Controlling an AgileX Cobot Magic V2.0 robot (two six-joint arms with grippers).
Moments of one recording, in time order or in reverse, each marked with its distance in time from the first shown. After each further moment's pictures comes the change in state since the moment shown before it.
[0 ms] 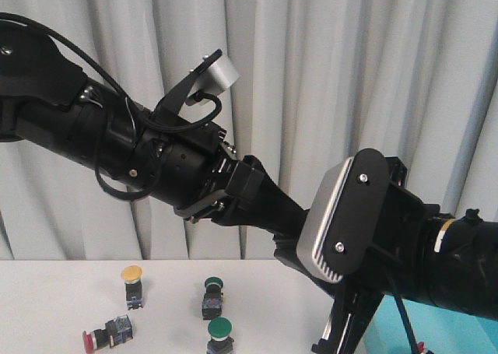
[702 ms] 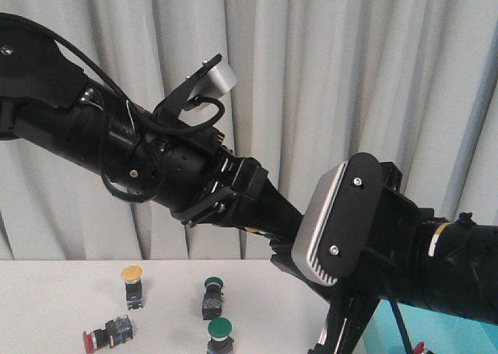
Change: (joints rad) left arm -0.008 -0.004 -0.001 0.067 0.005 -0.111; right arm 0.003 0.003 0.001 0.001 0.008 0.016
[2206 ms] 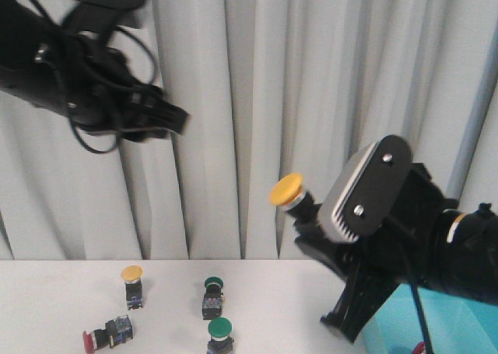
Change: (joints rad) left arm 0.029 -0.008 -0.208 0.928 -0.109 -0.367; right arm -0.092 0.000 0.003 -0.003 -0.018 0.153
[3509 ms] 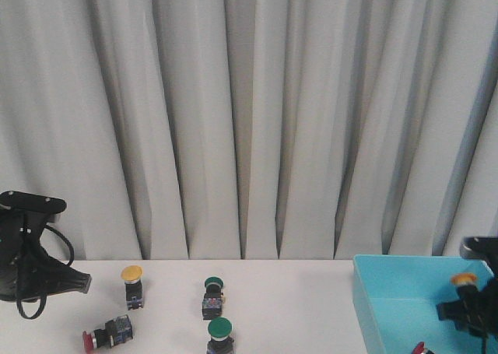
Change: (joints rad) left arm 0.306 0.000 0.812 0.180 -0.371 -0.250; right arm -0.660 0.556 0.000 -0.073 0.042 0.514
